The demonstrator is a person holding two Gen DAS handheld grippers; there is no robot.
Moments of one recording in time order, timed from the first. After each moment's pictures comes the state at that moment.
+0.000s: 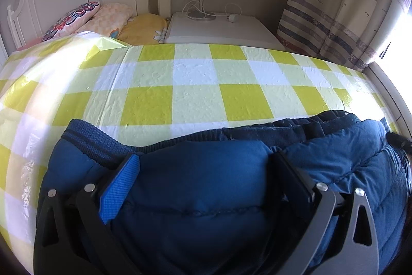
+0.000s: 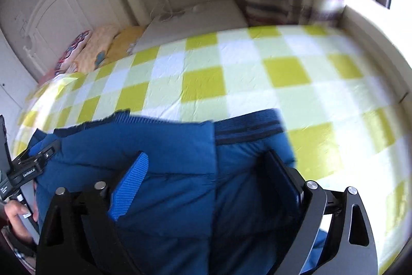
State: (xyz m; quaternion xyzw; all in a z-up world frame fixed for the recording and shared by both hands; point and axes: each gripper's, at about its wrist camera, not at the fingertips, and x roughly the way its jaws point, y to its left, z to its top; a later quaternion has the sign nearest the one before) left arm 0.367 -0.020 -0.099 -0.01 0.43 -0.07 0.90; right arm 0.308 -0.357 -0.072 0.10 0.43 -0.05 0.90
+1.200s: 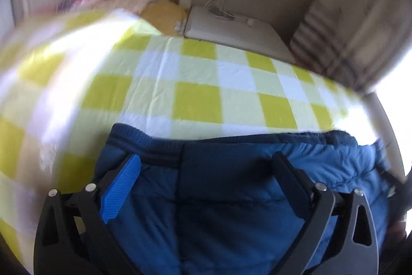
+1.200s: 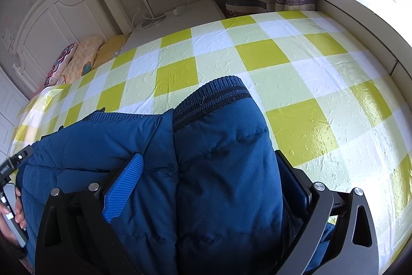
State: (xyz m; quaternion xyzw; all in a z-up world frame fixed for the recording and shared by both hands) left arm 0.362 0.045 -0.088 -0.11 0.45 -0.06 0.88; right arm 0.300 -0.370 -0.106 0.13 0.45 -0.07 0.88
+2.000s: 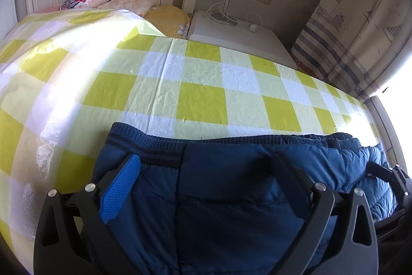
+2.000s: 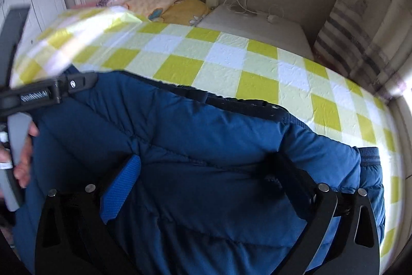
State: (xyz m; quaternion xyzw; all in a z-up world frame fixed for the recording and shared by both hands) left arm 0.361 0.046 -0.096 -0.10 0.43 -0.05 0.89; right arm 0.321 -0.197 -0.087 -0.08 0.46 0.05 0.88
